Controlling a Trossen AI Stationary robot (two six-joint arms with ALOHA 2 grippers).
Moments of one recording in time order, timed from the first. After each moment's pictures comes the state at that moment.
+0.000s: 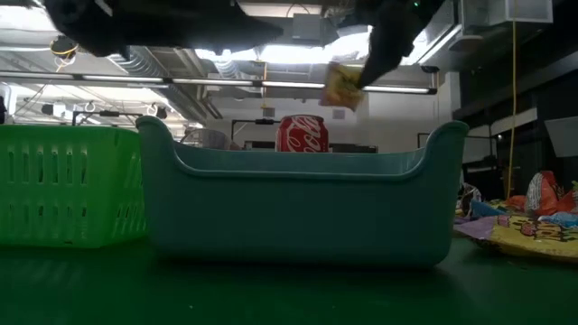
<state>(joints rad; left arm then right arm) 0.02 1.38 0.56 0.95 -0.29 0.38 -0.16 1.39 1.26 -0.74 0.09 -0.06</state>
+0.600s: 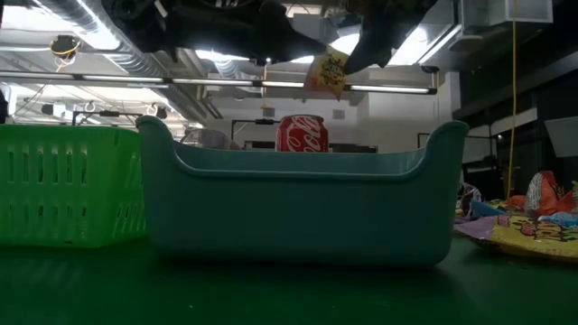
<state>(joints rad) 0.08 1.58 0.81 0.78 -0.20 0.38 -0.16 1.39 1.26 -0.65 -0.05 -0.06</state>
